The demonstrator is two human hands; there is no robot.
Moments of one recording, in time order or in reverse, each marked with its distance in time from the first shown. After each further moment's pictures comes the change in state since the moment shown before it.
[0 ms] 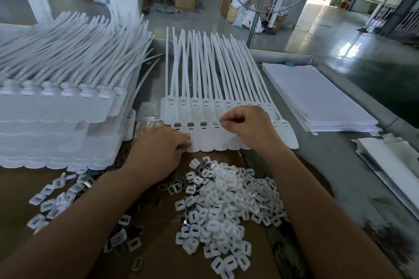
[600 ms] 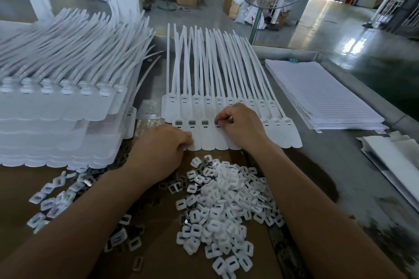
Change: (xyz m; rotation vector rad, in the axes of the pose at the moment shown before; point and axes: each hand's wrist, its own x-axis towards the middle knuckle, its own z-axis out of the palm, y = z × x) left_hand -0.001 0.004 -0.001 0.029 0.006 0.008; right_hand 0.016 0.009 0.022 -0.311 -0.013 -0.004
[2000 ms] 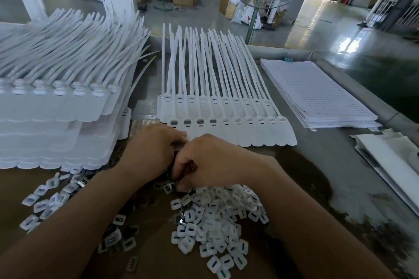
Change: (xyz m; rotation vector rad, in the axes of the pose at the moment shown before) left_hand -0.001 -0.001 -0.001 -0.179 0.081 -0.006; right_hand -0.057 -0.066 -0.020 -0.048 -0.639 -0.434
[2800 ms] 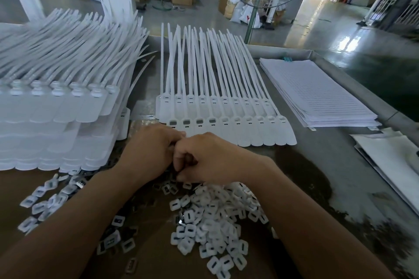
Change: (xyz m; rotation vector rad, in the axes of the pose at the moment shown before) left_hand -0.001 0.002 -0.003 -0.003 0.009 0.060; right_hand 0.004 0.007 0.004 0.054 0.066 0.007
